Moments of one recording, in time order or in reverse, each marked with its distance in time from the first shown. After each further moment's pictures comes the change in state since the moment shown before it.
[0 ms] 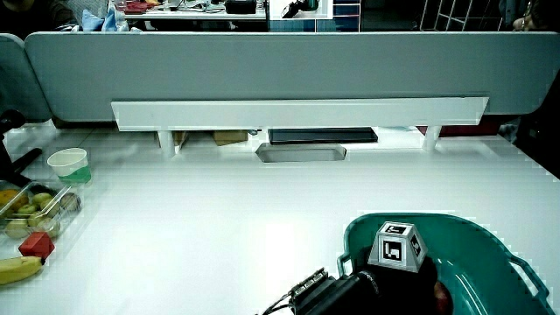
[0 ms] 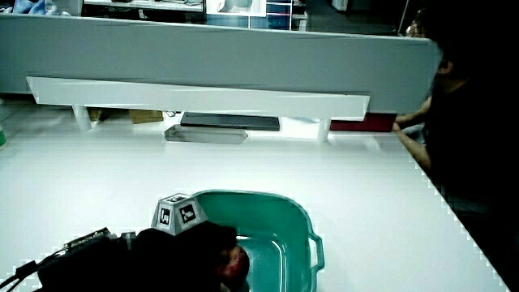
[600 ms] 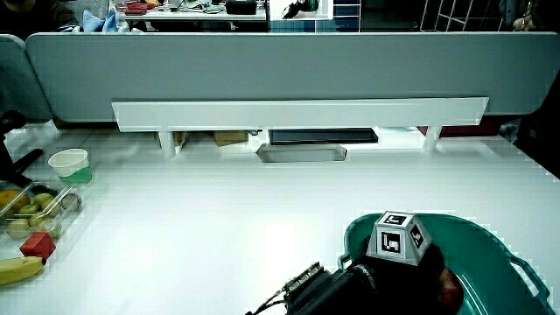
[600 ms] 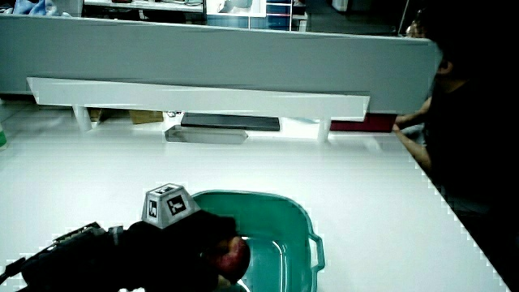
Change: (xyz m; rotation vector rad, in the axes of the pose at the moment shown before) arm 0.002 -0.033 0.049 0.193 0.089 -0.102
